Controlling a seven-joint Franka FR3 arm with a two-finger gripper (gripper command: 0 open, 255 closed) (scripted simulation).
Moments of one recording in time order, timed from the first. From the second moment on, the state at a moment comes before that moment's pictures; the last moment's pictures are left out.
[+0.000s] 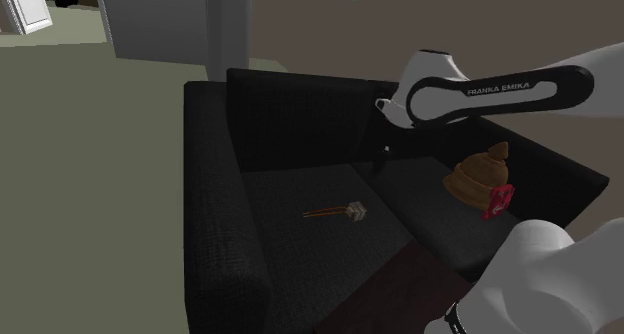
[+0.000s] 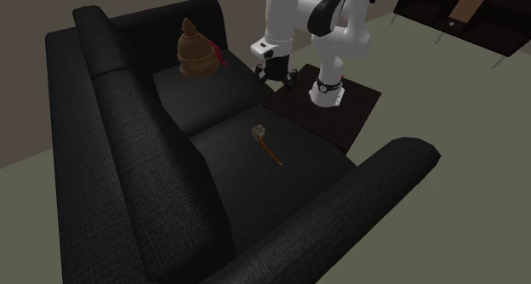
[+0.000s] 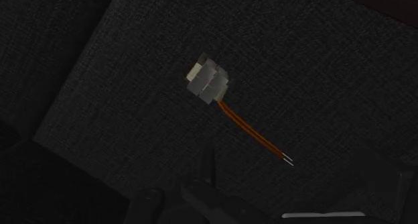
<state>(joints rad) 0.16 -0.52 -0.32 -2.57 -0.16 2.14 -0.48</state>
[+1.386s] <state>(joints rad) 0.31 0.24 -0.41 -2.47 0.24 2.70 -1.48</state>
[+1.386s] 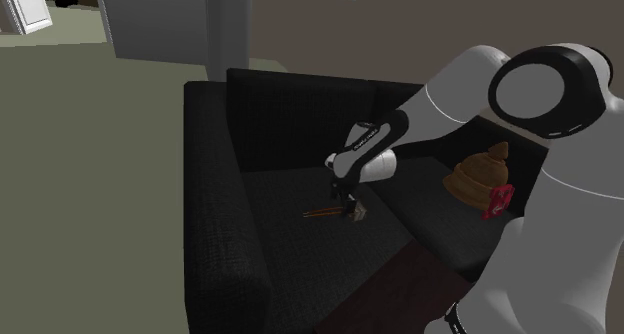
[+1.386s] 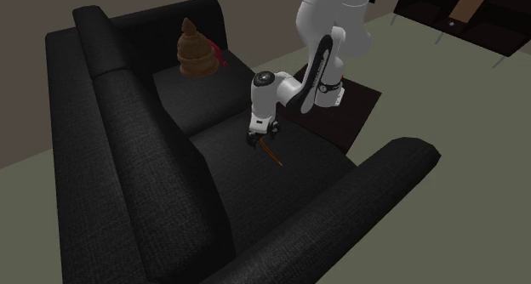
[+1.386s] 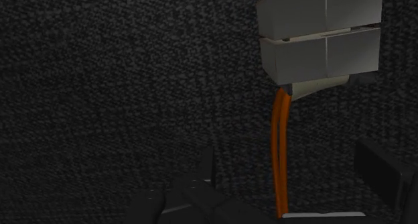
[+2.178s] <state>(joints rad) 0.29 0.29 -0.37 -2.46 0.29 2.75 -1.52</state>
